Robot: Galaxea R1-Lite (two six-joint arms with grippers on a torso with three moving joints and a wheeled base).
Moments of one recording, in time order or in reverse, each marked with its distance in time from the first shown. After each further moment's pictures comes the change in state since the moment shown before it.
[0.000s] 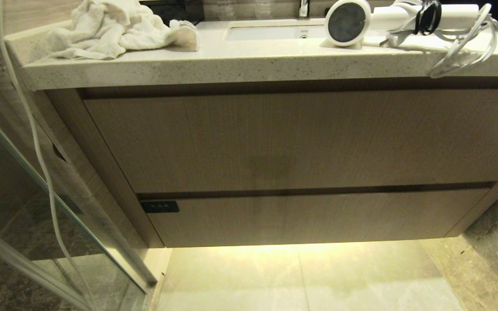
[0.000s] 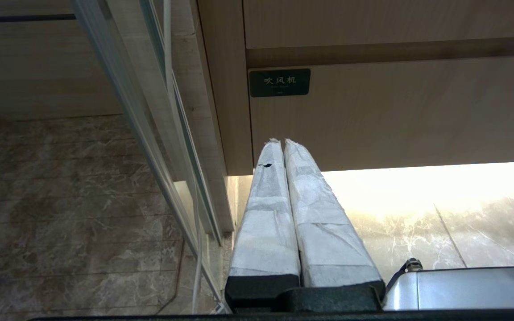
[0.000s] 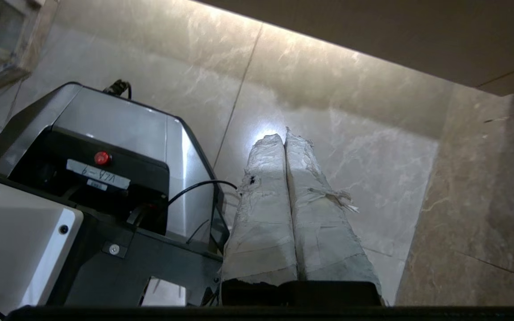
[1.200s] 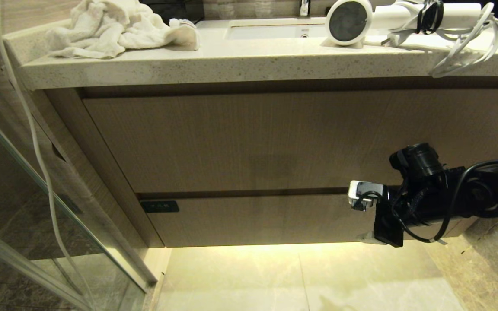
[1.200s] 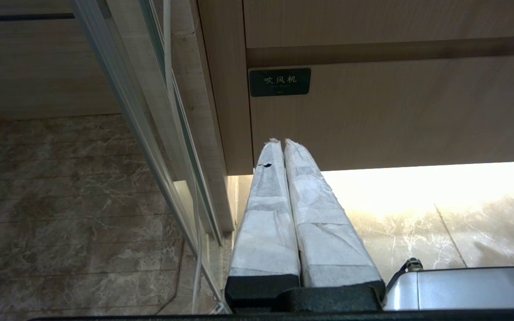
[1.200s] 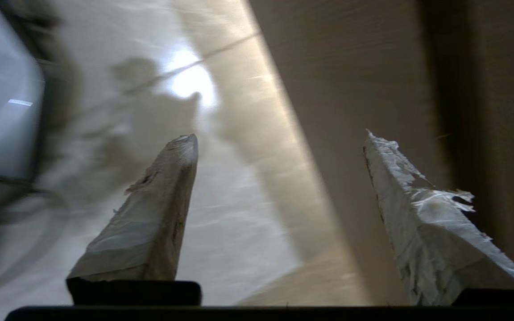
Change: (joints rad) left arm 0.000 0.000 0.000 0.000 0.000 0.000; right arm 0.190 1.062 -0.188 -0.614 -0.036 -0.735
